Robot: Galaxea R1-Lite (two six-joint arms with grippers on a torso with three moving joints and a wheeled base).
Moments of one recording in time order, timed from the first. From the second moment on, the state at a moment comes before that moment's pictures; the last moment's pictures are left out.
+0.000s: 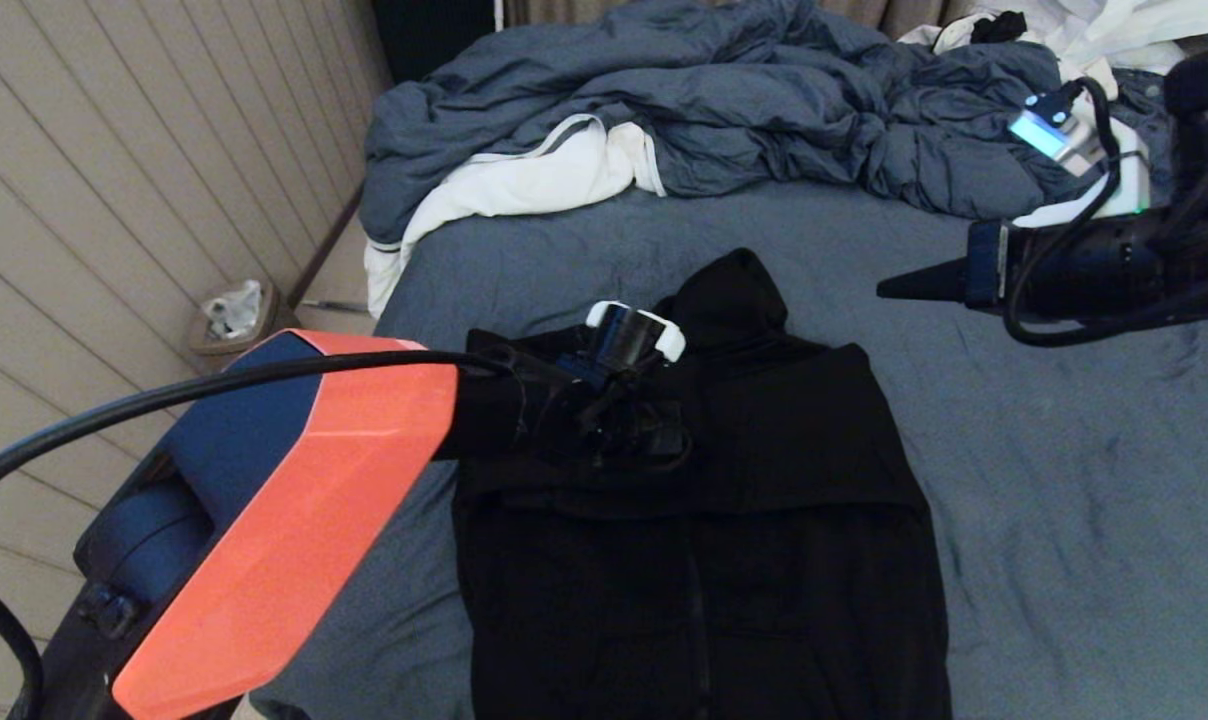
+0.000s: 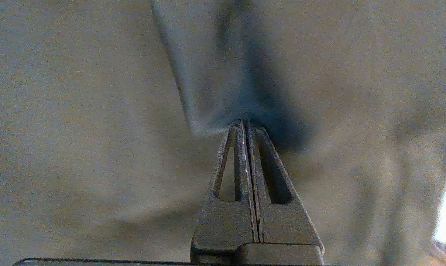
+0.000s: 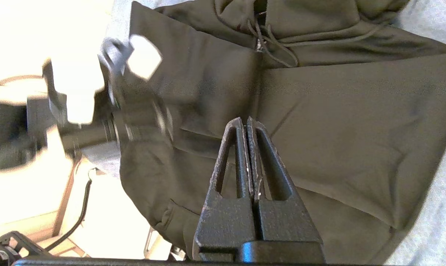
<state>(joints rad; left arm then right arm) -0.79 2.40 -1.94 0.15 0.15 -0.48 0.11 1.54 -1.42 0.26 0.42 0.14</state>
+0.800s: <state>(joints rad) -0.90 2.26 -1.87 0.17 0.19 -0.52 0.11 1.54 -1.42 0.26 0.42 0.14</state>
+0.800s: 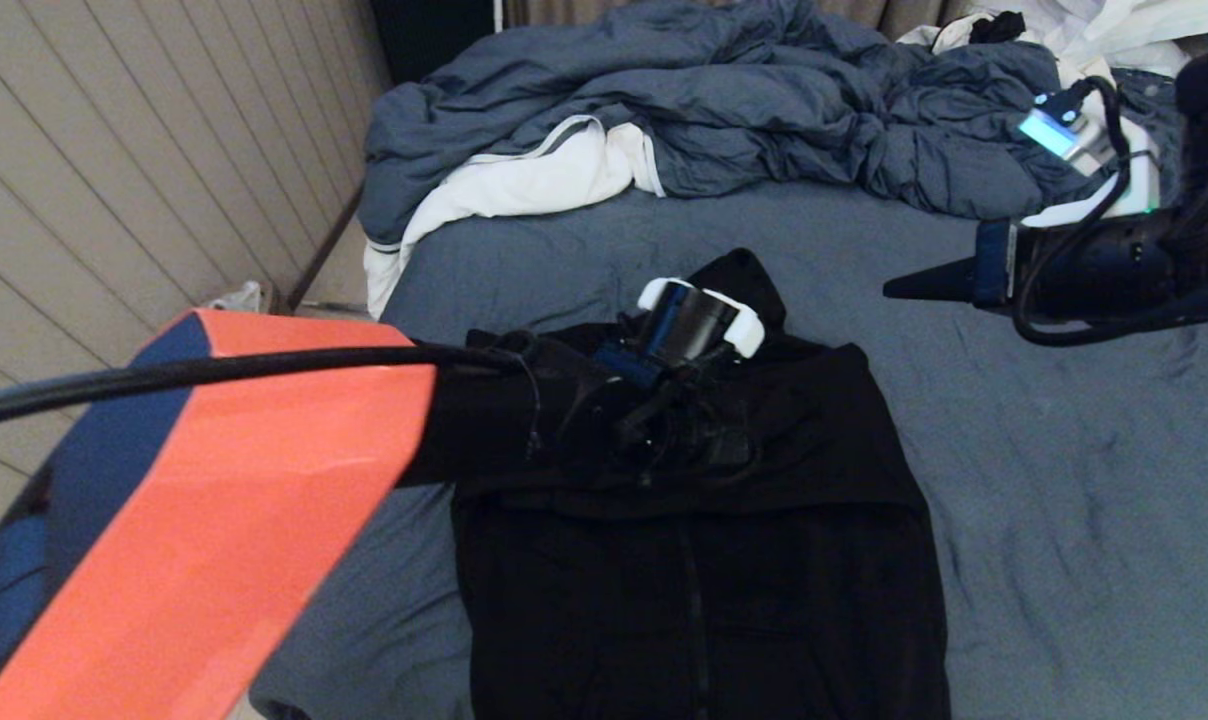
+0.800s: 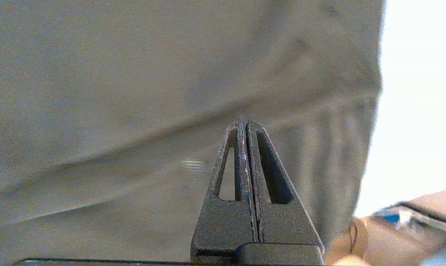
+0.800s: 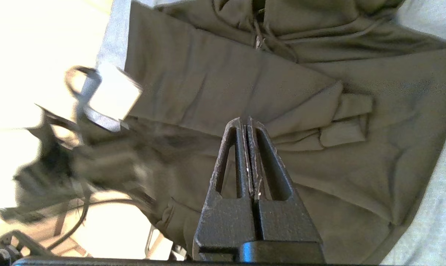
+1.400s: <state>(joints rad) -0.60 1.80 -1.18 0.03 0.18 -0.52 0.09 1.59 -1.50 0.40 0.42 0.32</state>
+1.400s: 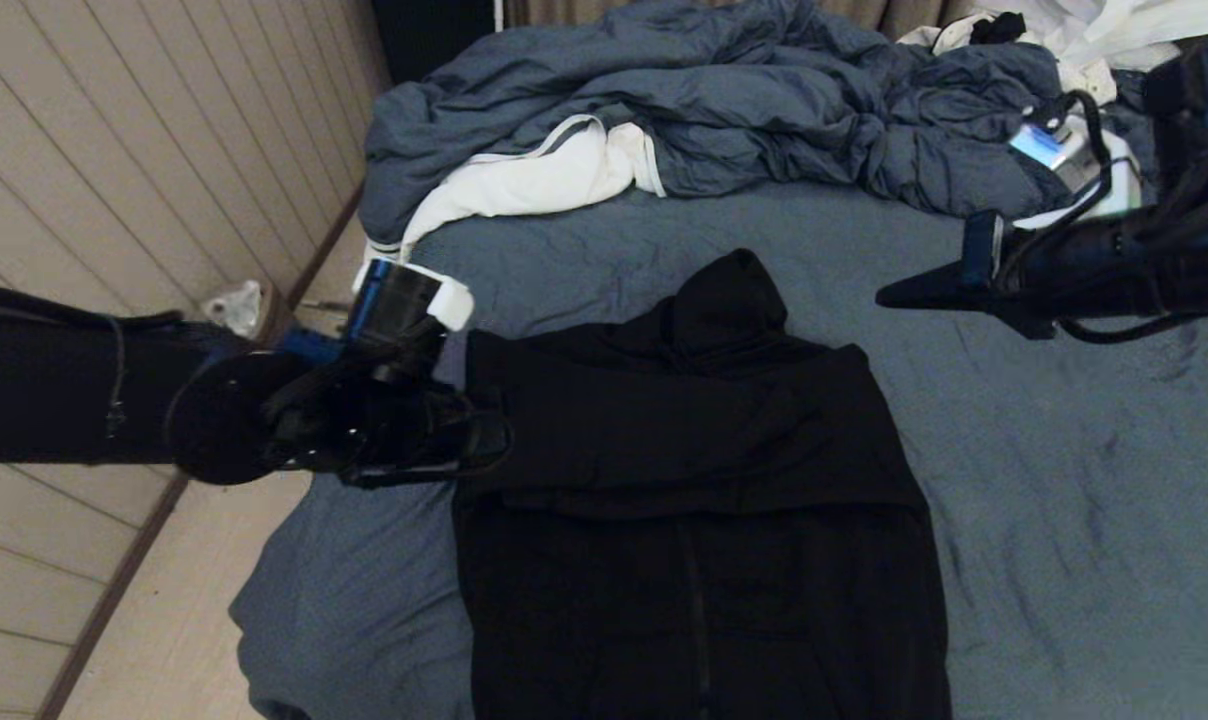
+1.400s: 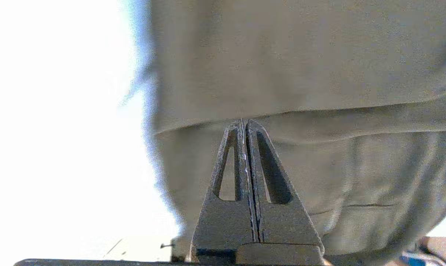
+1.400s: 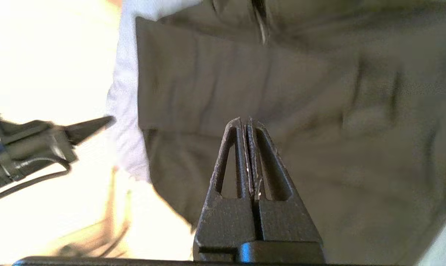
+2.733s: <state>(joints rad) -0.19 1.73 -1.47 0.42 -0.21 -0.30 -0.15 1.81 -1.69 0.55 0.15 0.10</state>
